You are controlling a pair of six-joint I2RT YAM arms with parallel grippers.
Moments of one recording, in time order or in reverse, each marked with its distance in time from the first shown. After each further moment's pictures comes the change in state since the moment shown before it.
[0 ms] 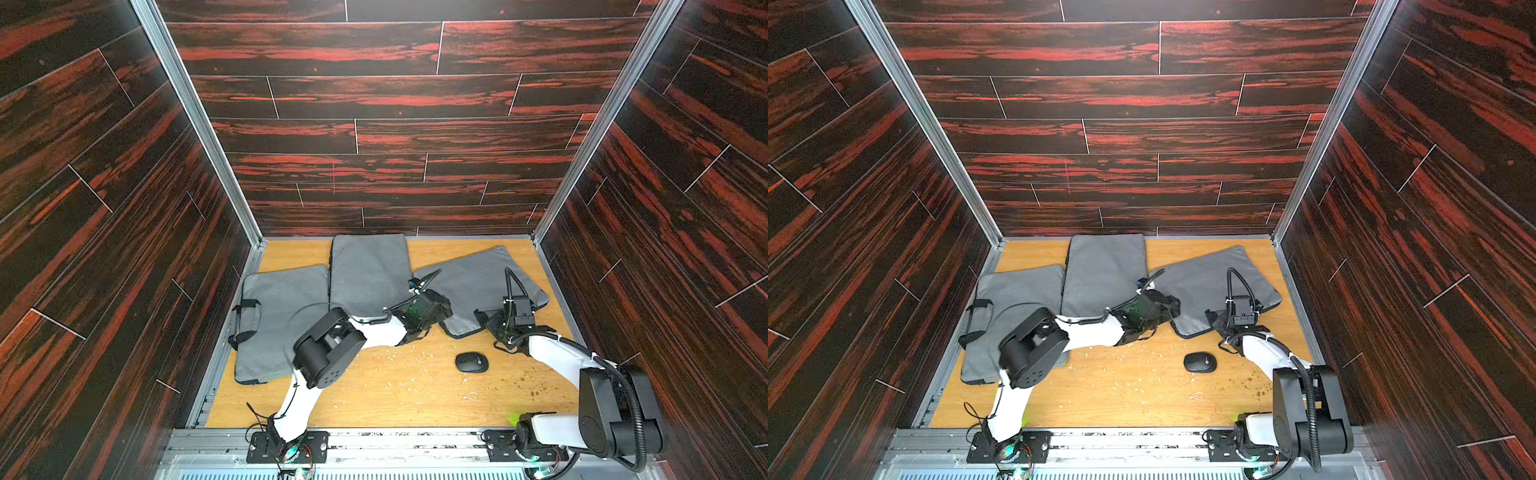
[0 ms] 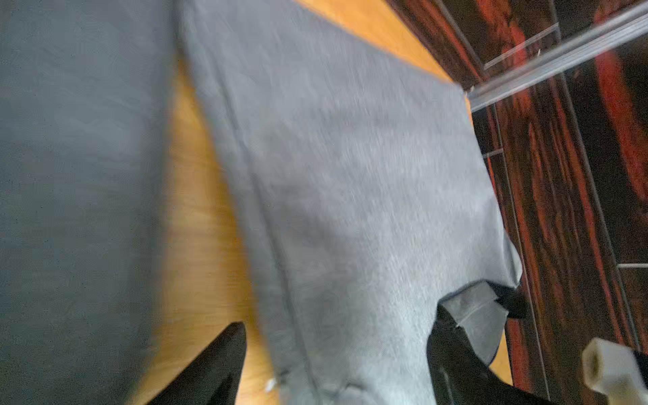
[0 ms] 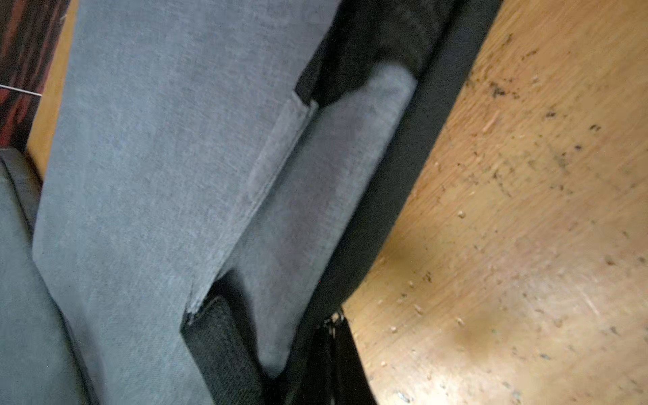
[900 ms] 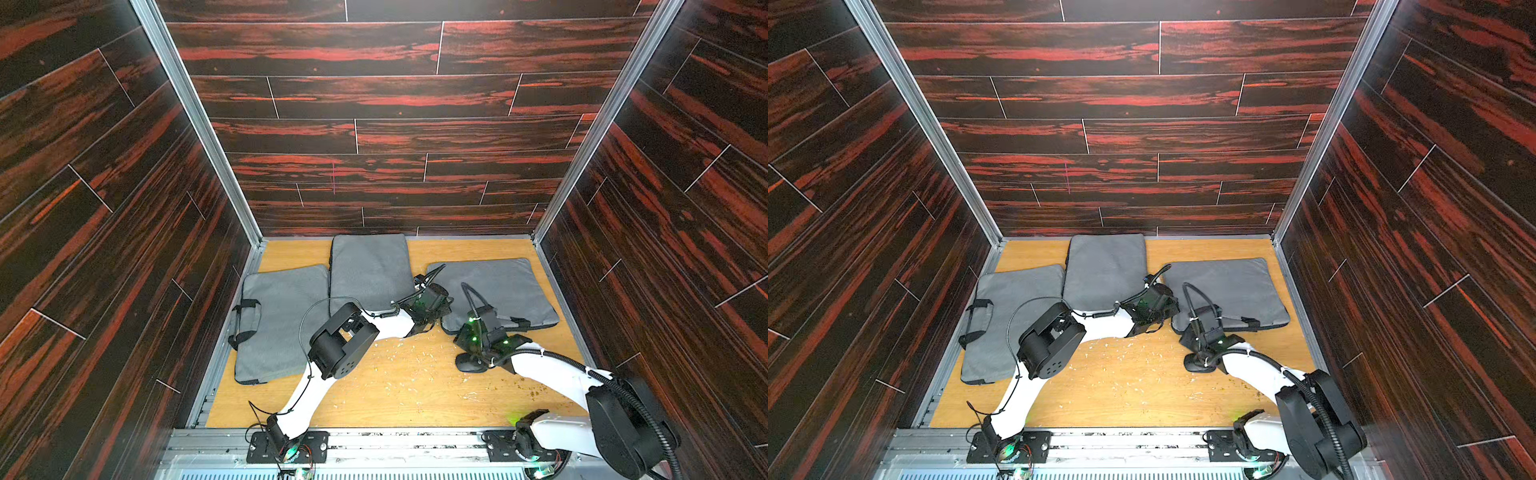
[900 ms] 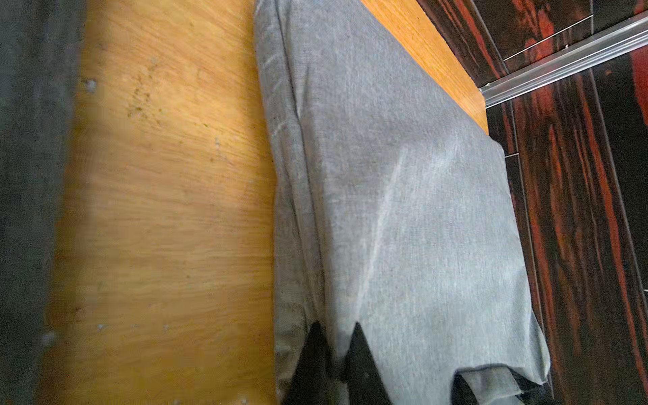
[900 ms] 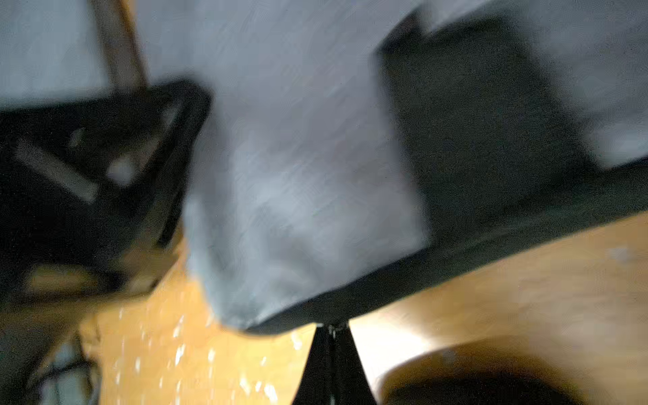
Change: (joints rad) left arm 0.027 0.125 0.148 -0.037 0.043 -0.016; right arm 0.408 -0.065 -0.047 0.000 -0.039 0.014
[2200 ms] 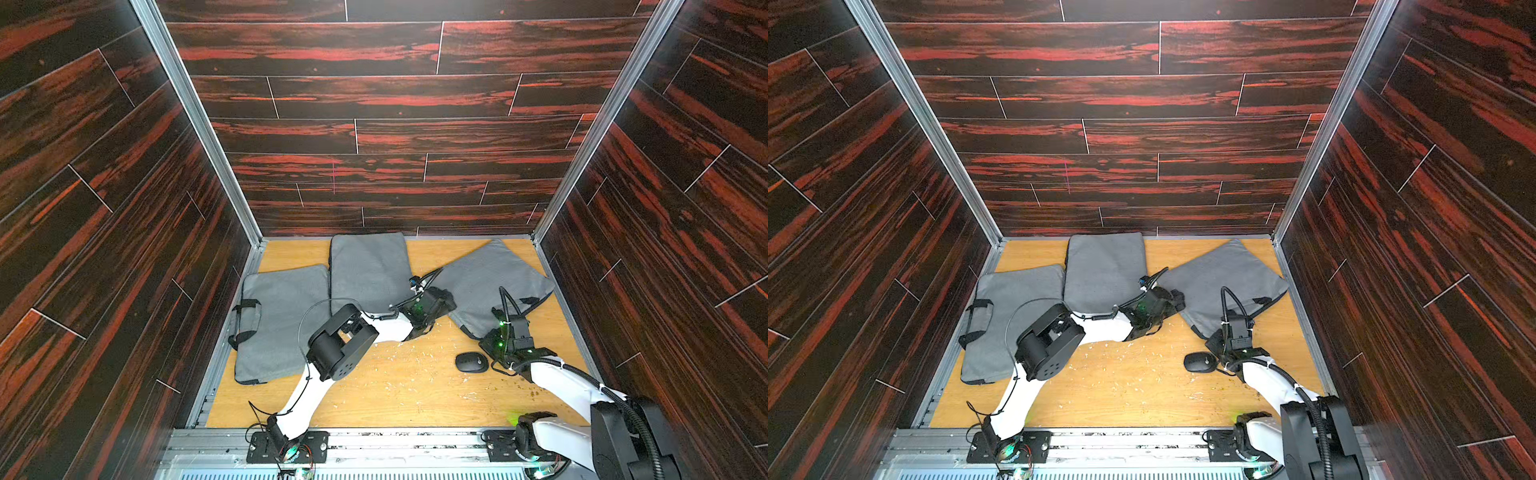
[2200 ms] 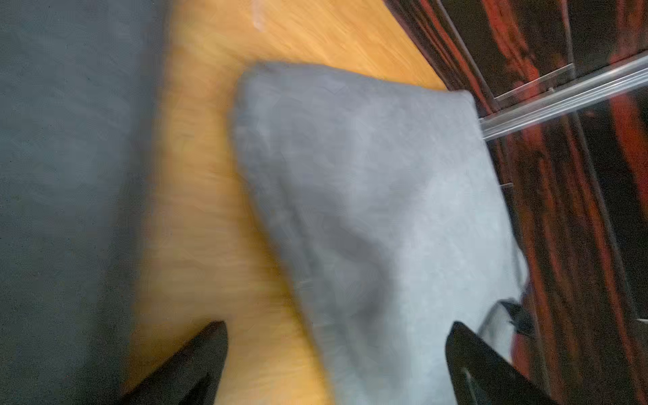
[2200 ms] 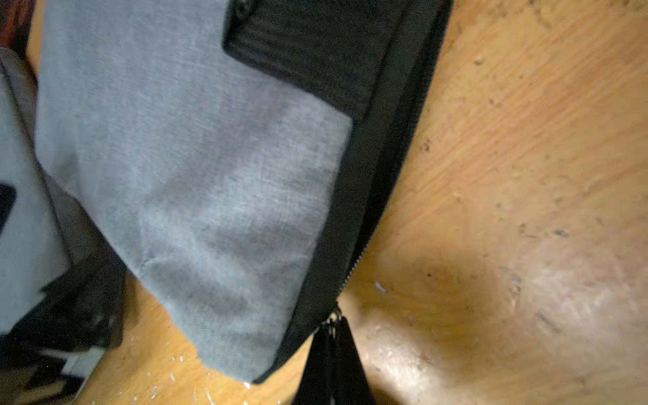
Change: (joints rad) left arm -0.011 0.004 -0.024 0.074 -0.069 -0.045; right arm -0.329 -0.125 -0.158 0.029 -0.028 -0.012
